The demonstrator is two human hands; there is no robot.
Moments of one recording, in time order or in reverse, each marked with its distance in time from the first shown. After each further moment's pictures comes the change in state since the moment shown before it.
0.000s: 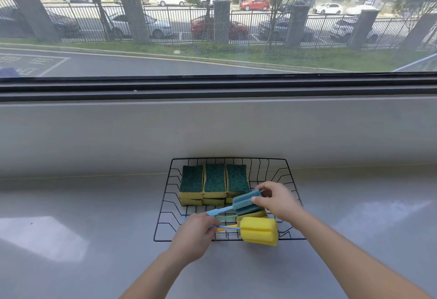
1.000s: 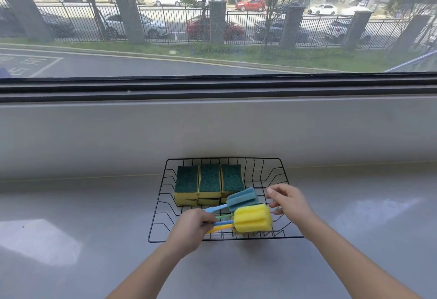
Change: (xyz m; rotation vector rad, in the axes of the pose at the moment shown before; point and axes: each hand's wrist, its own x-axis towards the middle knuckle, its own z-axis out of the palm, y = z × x) left_hand 0.013 0.000 -0.003 -0.051 0.024 0.022; right_hand -0.022 0.027 -0.020 0.390 0.105 0.070
